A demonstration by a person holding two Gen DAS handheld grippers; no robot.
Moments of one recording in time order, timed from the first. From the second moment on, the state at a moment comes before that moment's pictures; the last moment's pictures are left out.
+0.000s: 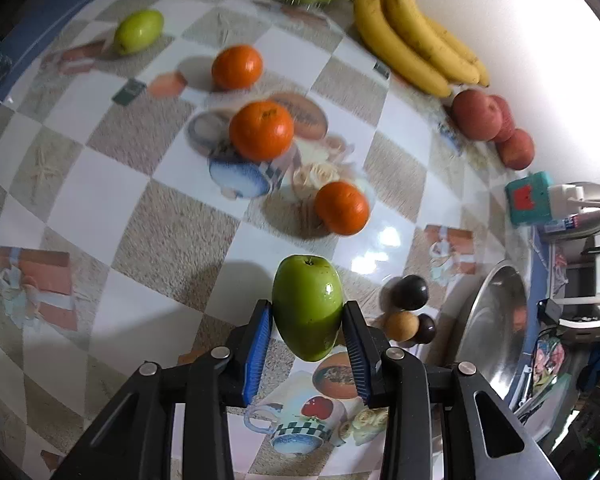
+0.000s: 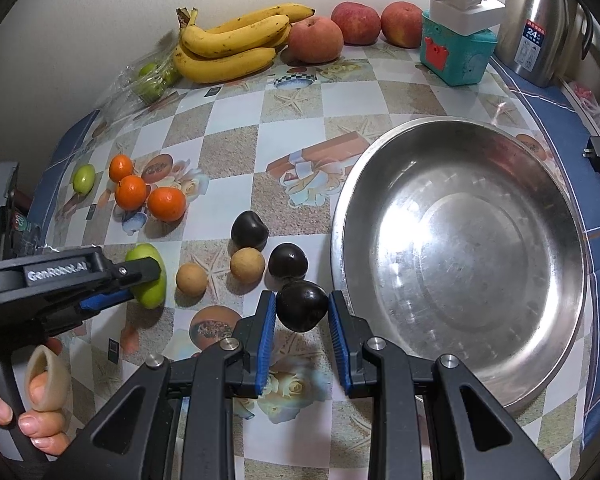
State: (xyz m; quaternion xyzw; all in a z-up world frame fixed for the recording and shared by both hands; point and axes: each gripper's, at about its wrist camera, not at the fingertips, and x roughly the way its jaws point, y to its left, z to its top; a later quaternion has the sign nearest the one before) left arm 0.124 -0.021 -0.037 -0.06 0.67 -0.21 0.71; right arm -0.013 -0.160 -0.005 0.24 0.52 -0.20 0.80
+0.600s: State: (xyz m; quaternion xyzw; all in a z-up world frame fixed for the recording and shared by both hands) left arm 0.073 -0.097 -0.001 0.01 0.63 -0.32 0.71; right arm -0.070 -0.236 0.000 0.32 0.48 -0.31 0.76
